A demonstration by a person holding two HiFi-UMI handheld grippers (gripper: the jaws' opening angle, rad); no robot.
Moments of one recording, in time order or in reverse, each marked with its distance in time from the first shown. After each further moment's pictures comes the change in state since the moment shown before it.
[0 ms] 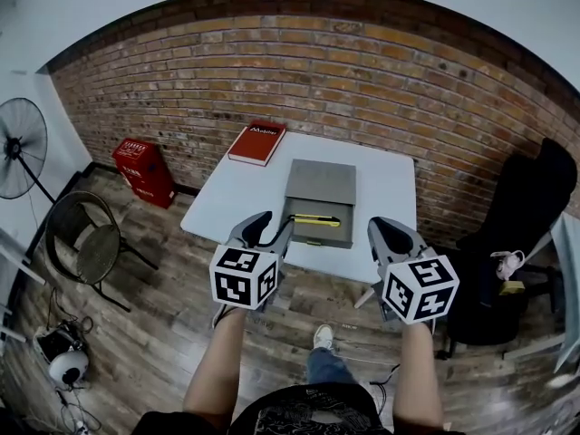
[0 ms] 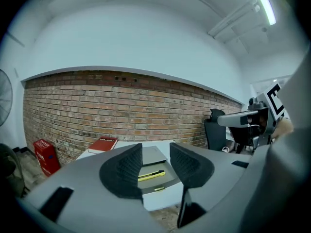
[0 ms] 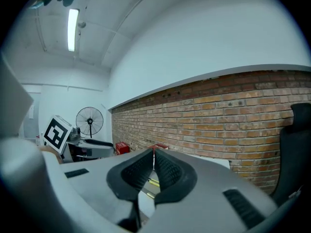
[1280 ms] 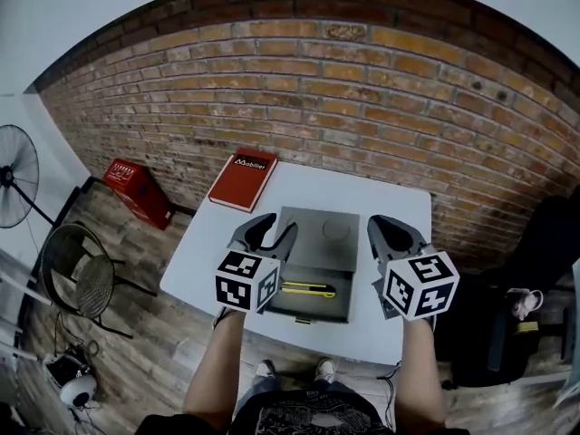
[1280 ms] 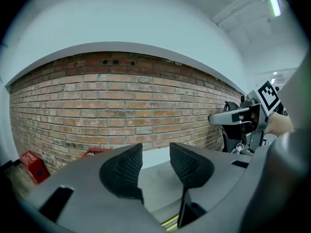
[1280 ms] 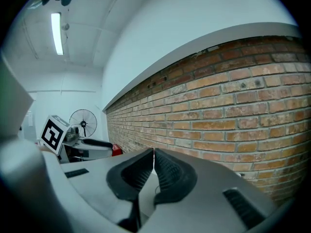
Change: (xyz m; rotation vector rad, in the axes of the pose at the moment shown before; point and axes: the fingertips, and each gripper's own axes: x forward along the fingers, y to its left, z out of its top) left arm 0.223 0.074 0.050 0.059 0.060 -0.027; right arm 0.205 -0.149 0.024 0.057 0.031 0.036
